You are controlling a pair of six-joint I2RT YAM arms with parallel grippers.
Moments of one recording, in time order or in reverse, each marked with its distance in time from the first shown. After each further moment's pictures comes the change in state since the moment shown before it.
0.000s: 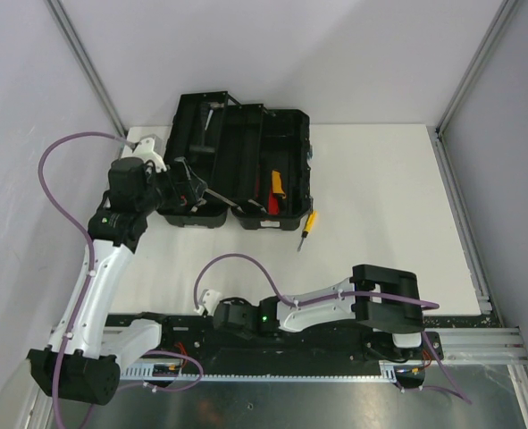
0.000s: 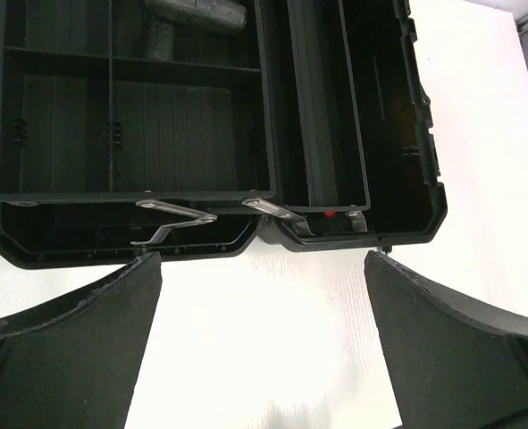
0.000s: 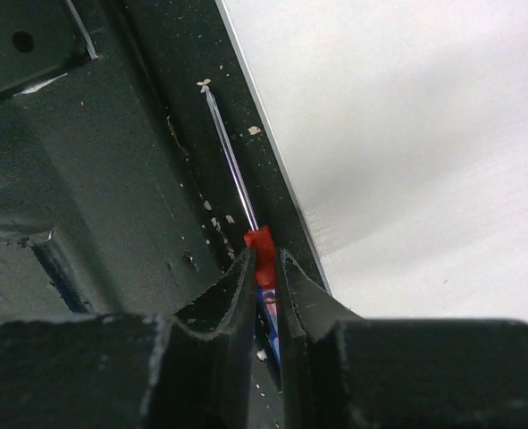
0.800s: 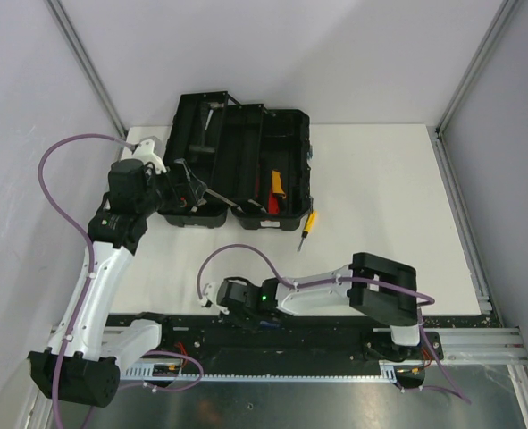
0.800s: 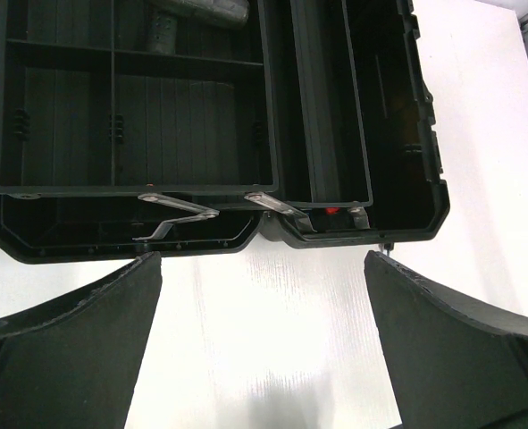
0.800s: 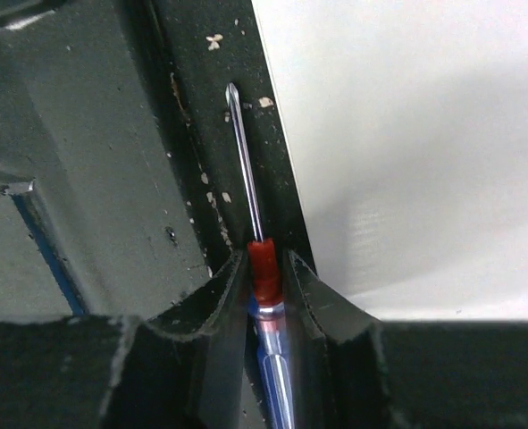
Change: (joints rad) left arm 0.000 -0.015 -0.014 -0.002 -0.004 0.001; right arm -0.123 0.015 0.017 -0.076 -0.311 -0.100
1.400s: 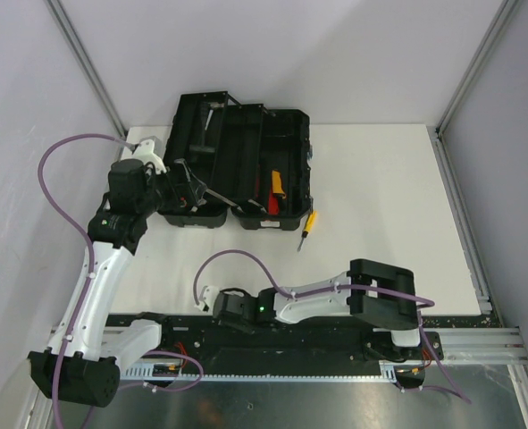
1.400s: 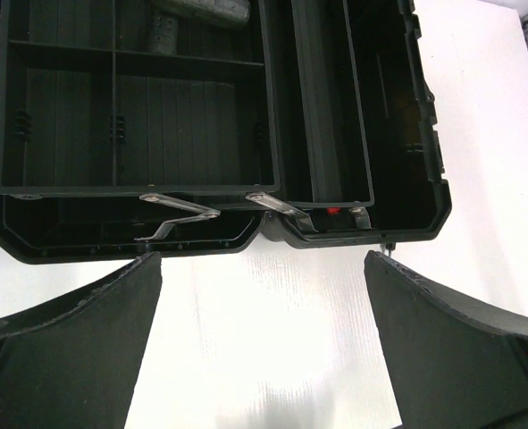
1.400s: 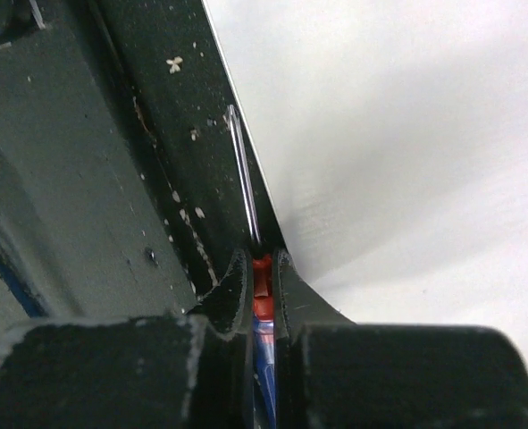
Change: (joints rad) left arm 0.000 0.000 0.000 0.000 -0.001 0.006; right arm 0.063 0.017 0.022 0.015 0.227 0.032
